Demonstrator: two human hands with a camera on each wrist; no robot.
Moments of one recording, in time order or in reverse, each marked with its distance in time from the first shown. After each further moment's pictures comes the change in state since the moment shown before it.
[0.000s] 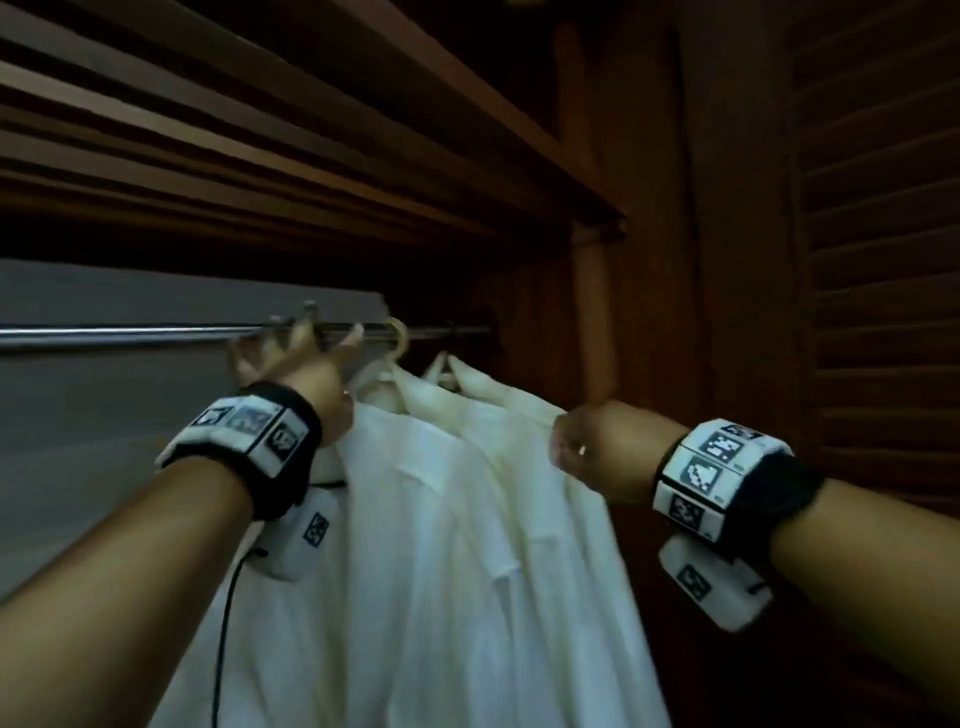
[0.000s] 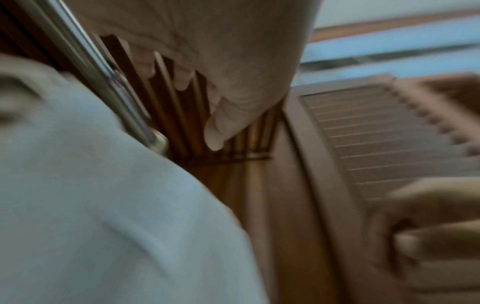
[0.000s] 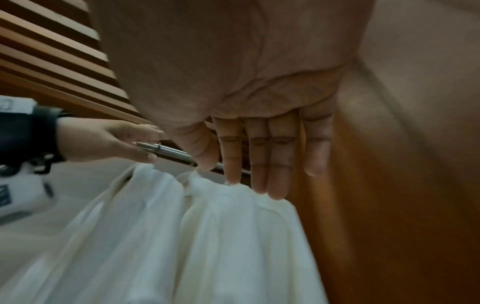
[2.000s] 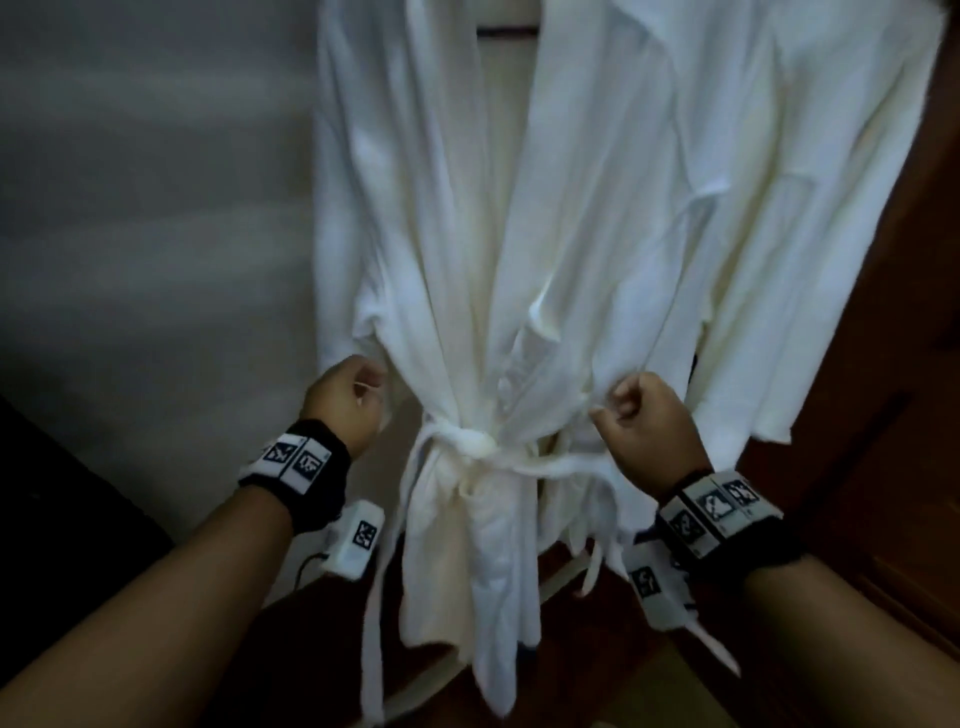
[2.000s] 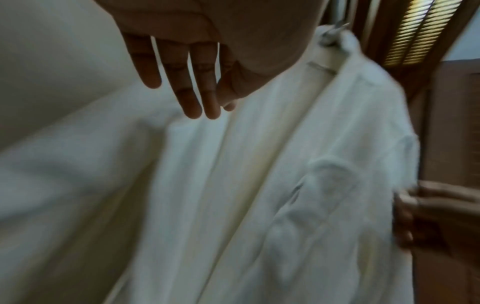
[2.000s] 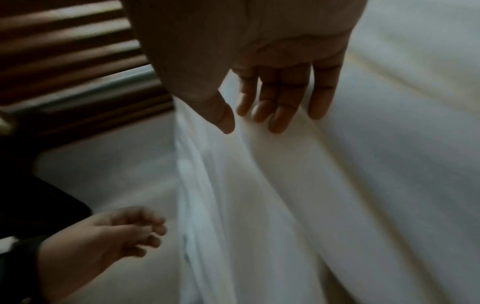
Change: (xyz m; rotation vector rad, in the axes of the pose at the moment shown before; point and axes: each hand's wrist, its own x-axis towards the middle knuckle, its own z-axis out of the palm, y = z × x) left_hand -0.435 -0.206 0.186 -0.727 -0.260 -0.501; right_hand -0.204 -0.211 0.296 0.654 0.013 0.212
